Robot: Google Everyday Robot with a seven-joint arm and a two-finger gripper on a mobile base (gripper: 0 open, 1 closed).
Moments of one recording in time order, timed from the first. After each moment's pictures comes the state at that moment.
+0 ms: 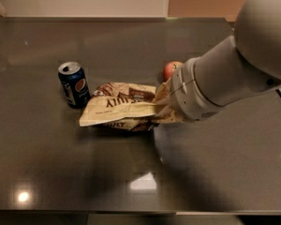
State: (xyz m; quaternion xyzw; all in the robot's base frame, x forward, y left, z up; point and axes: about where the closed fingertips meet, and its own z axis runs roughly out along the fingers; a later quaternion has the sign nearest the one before) arm 0.423 -0.039 0.913 -0.77 0.56 0.00 0.31
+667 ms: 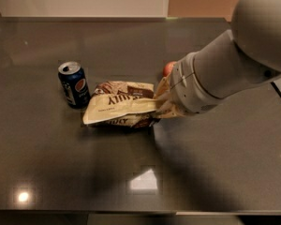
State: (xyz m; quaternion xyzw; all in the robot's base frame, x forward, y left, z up) arm 0.437 -0.043 0.914 -0.77 0.55 0.00 0.31
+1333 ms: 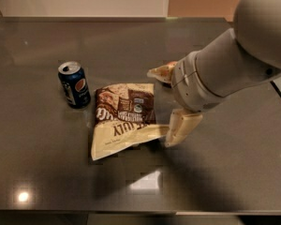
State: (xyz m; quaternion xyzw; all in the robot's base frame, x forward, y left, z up) arm 0.439 -0.046 0.914 -0.77 0.56 0.00 0.31
